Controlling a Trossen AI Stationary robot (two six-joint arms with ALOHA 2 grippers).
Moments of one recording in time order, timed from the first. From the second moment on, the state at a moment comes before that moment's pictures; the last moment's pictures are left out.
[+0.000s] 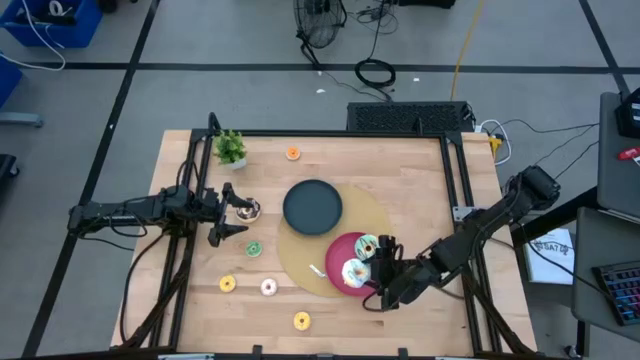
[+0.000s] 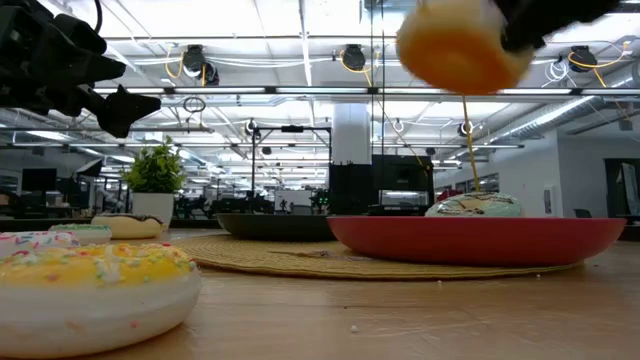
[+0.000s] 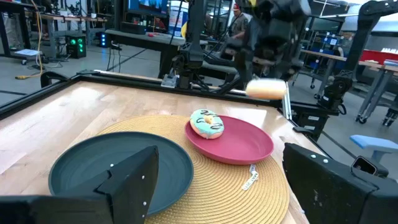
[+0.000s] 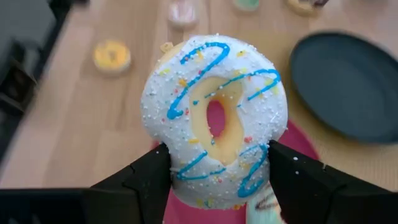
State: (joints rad) left arm 0.07 0.09 0.01 0.06 0.18 -0.16; right arm 0.63 1.47 0.96 -0.37 0.49 0.41
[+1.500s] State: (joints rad) left arm 0.07 0.09 0.01 0.06 0.18 -0.16; right arm 0.63 1.62 0.84 -0.43 0.44 0.54
